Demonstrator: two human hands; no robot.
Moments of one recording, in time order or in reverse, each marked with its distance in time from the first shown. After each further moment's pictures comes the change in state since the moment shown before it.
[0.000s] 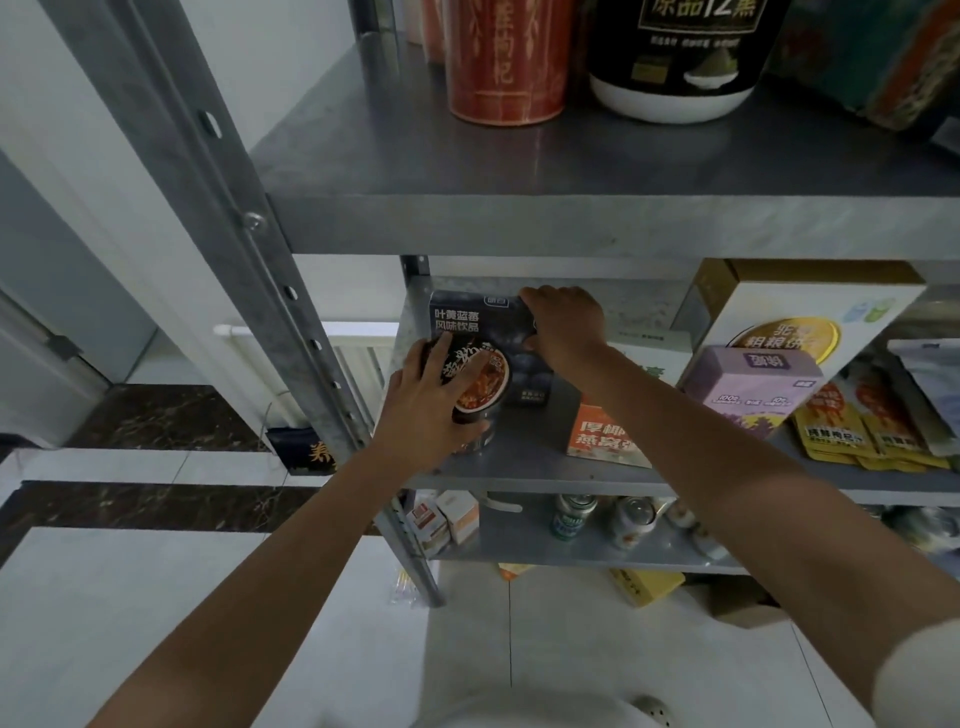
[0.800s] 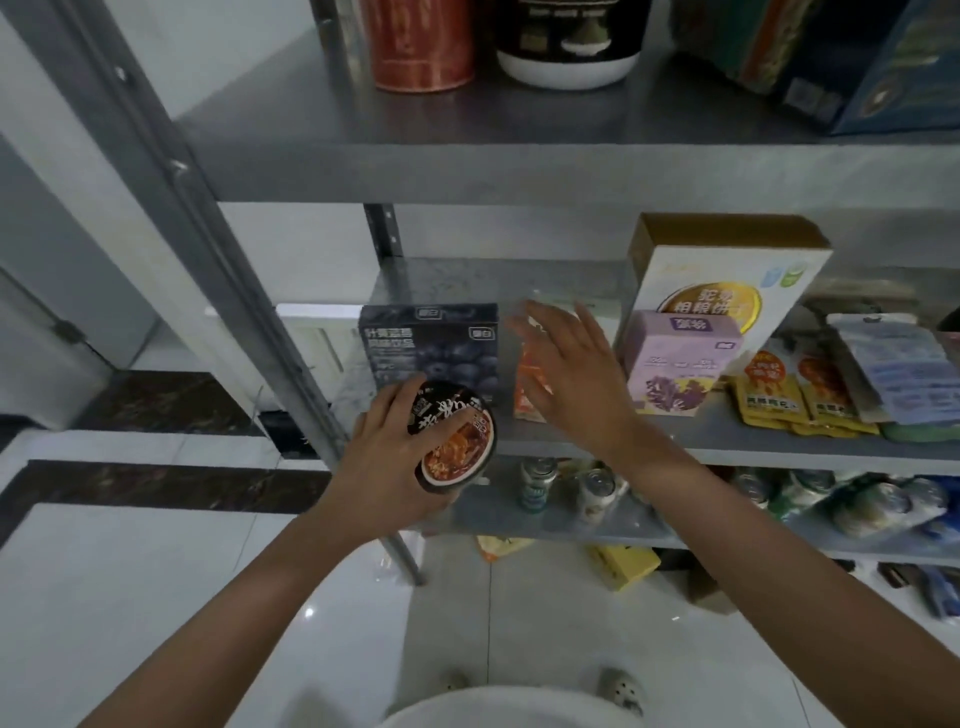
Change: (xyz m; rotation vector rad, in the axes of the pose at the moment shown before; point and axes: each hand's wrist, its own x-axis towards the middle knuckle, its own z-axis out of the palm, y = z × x) left_hand -0.090 0.083 -0.024 -0.052 -0.018 0.038; right_hand -0.142 0.049 -0.003 0.285 0.480 -0.307
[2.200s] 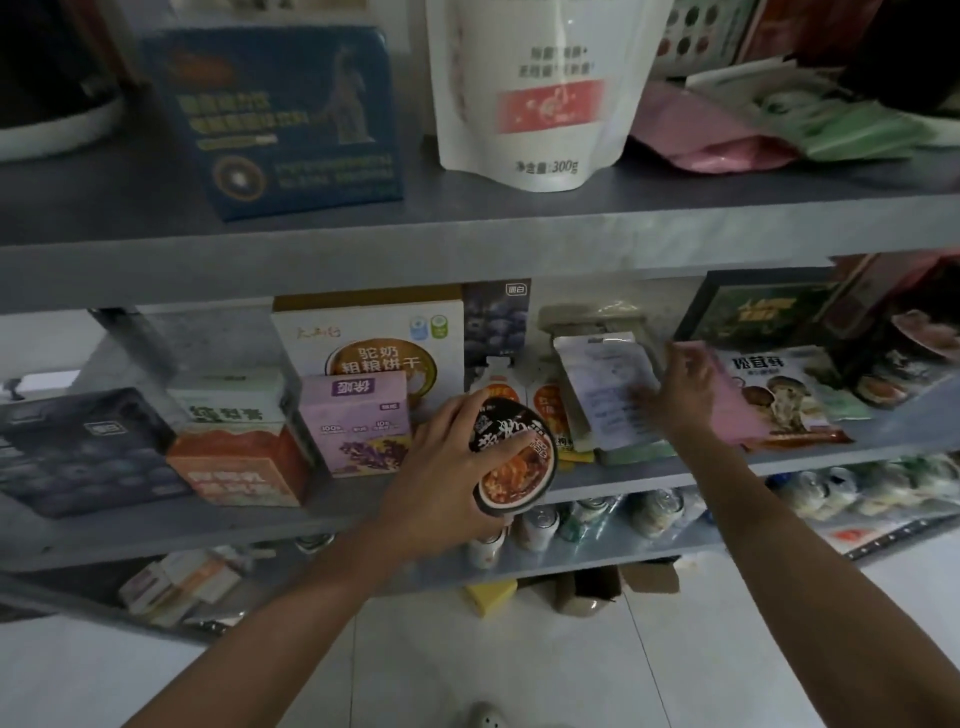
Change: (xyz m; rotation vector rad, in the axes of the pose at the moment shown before) left_hand 0.204 0.302 0.103 -0.117 -0.185 0.257; right_hand -0.199 0.388 -0.115 0.085 -0.295 1.175
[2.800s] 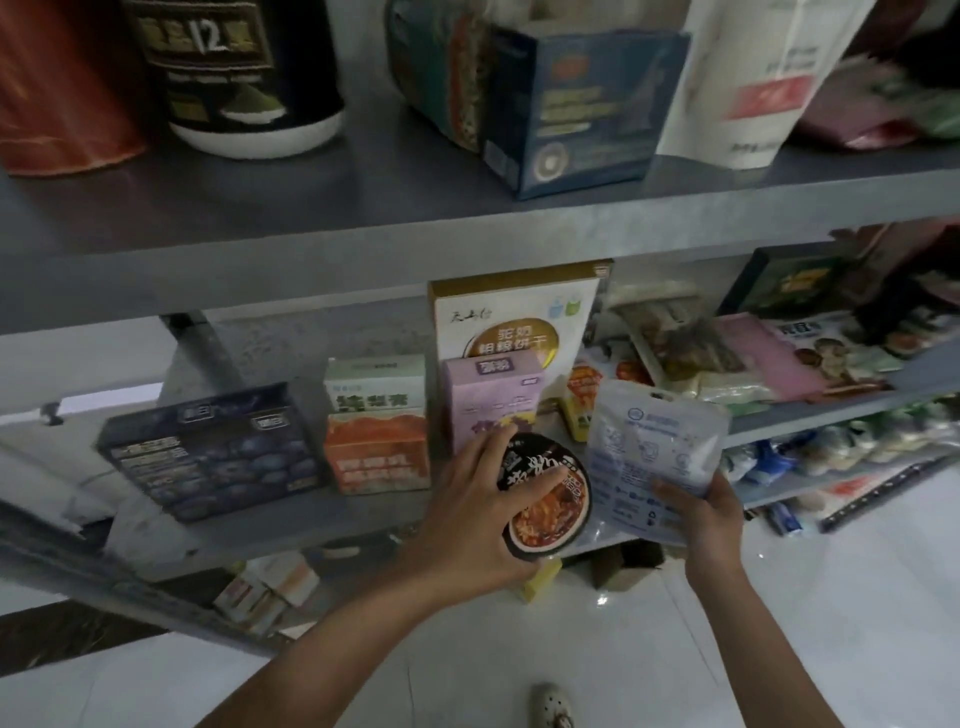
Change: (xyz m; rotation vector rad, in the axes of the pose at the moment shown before) left_hand -0.121 -0.079 -0.036 -0.130 -0.096 0.079; right_hand -0.234 -0.103 0.060 1.036 0.192 0.385
